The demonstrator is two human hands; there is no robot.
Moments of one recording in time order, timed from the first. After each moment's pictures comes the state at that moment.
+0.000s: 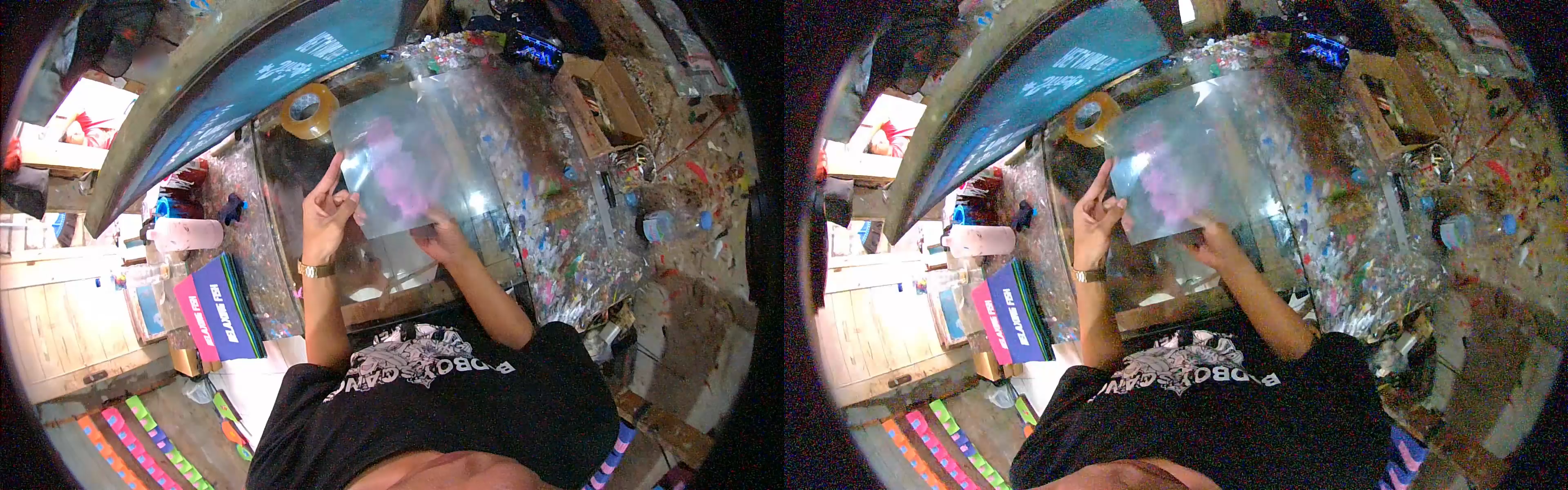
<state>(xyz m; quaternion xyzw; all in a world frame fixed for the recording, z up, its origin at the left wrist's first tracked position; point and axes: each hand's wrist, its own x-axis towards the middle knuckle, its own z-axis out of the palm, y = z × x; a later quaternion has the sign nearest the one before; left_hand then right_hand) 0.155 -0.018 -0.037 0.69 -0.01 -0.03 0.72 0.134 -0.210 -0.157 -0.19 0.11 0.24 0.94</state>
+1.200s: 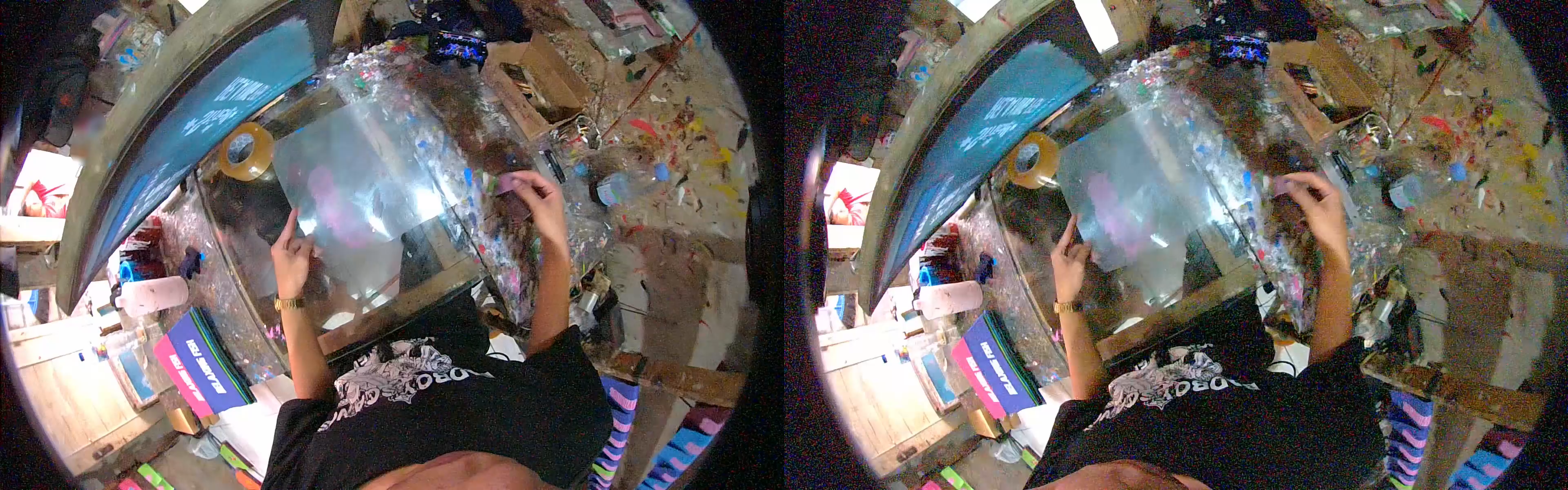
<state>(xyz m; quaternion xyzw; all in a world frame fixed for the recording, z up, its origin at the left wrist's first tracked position) 0.153 0.001 -0.104 0.78 0.07 -0.10 0.62 0.120 -0.457 -0.080 -0.78 0.12 -0.06 0.61</state>
